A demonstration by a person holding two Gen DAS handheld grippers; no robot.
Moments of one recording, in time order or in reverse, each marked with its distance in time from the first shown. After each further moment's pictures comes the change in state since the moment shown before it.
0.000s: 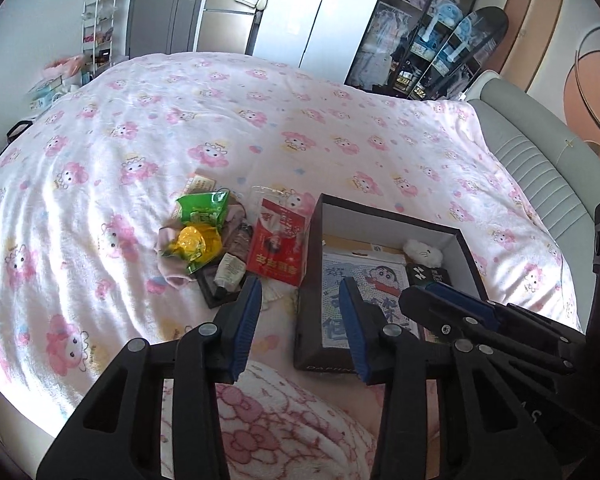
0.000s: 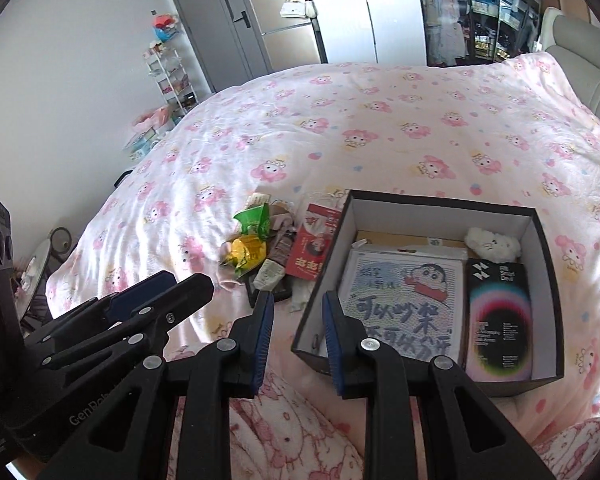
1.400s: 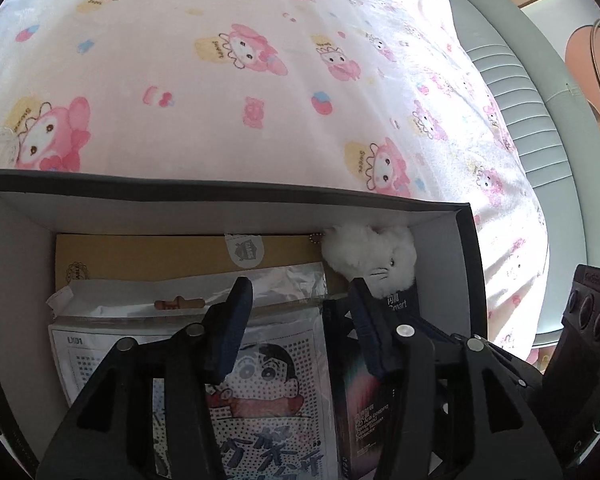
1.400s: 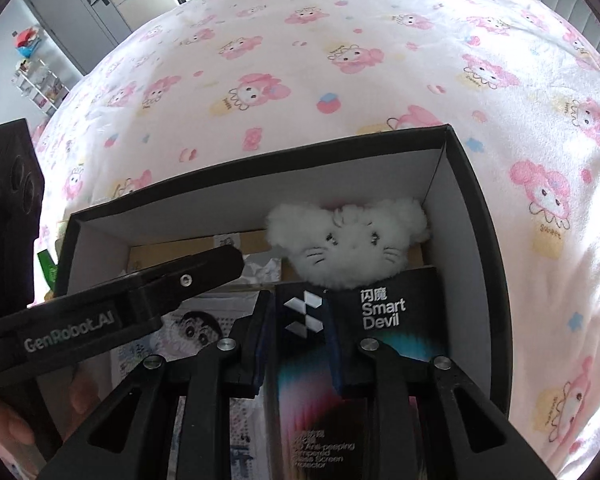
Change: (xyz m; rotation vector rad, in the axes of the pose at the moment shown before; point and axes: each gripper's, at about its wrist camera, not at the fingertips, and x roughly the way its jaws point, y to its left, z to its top) left arm 0.293 -0.139 0.033 0.043 0.526 -0.317; right arm 0.123 -0.244 0.029 0.326 0.240 -0.225
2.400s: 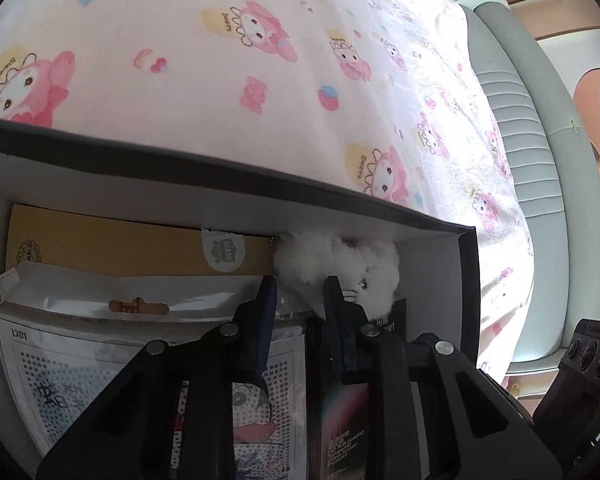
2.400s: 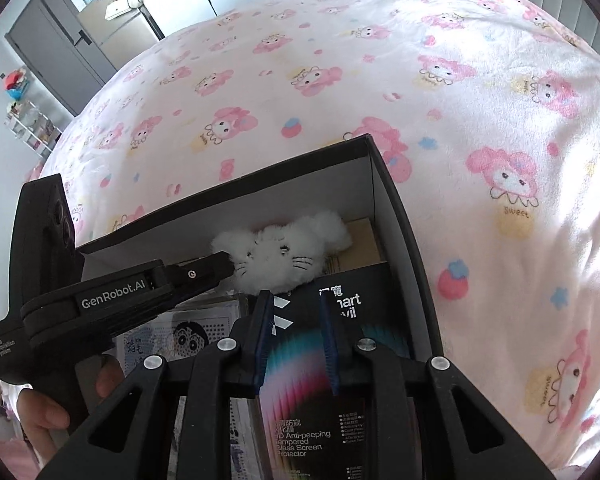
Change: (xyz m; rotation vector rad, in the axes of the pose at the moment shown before) left arm -0.006 0.010 -0.011 -0.131 0.021 -0.093; right arm -0.019 -0.026 -0.002 0.104 -0.074 -0.010
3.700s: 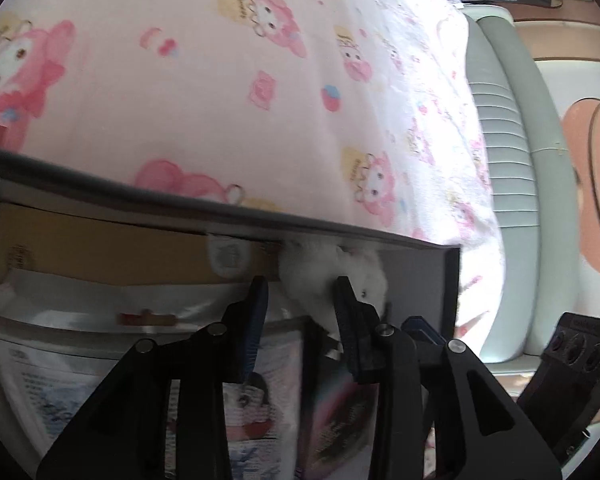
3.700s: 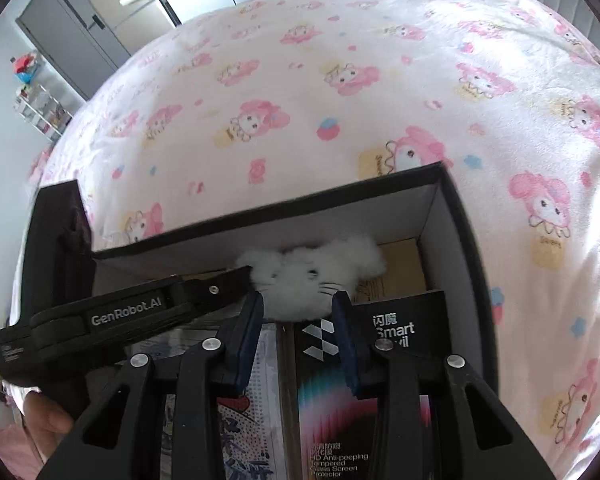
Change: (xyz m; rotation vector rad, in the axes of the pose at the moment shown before) left arm 0.013 0.024 0.019 -0.098 0.080 -0.185; right arm 0.004 0.022 0.014 -0.035 0.009 0.056
